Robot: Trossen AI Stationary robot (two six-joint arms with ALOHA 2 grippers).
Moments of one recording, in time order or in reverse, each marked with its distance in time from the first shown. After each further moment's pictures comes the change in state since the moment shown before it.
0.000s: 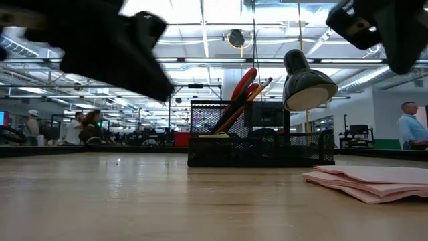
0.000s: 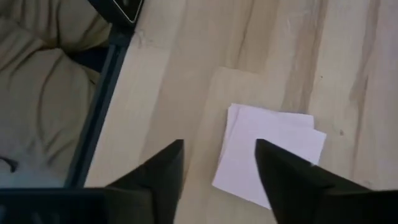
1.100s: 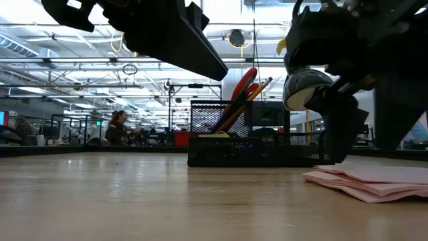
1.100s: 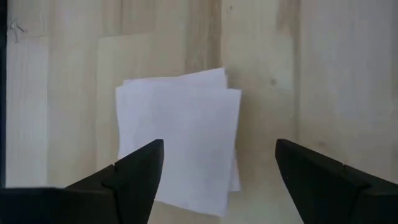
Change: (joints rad) left arm 0.113 0.043 0.149 -0.049 0.149 0.061; right arm -0.244 0.003 -0.212 0.139 -0.210 0.071
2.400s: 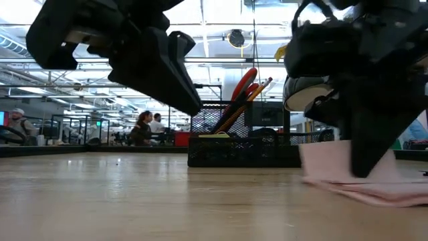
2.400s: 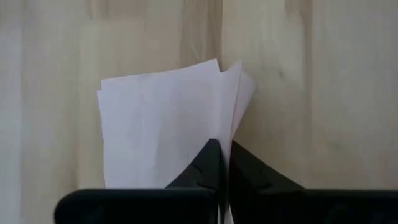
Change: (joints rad) left arm 0.001 0.000 -0.042 -0.087 -0.037 -0.053; right arm 0.016 0.052 0.001 -0.005 0.048 -0.010
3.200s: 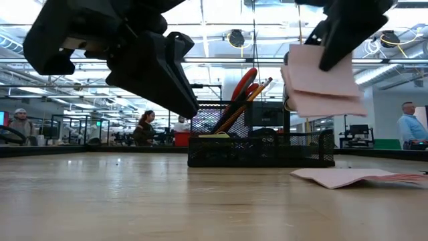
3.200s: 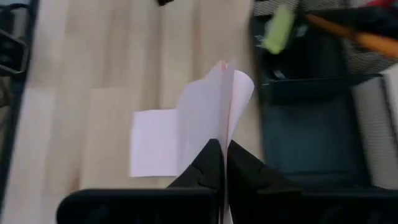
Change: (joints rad) left arm 0.000 0.000 -0.003 -0.014 -0.011 0.017; right arm -0.080 -0.394 0.001 -0.208 0.141 -0.102
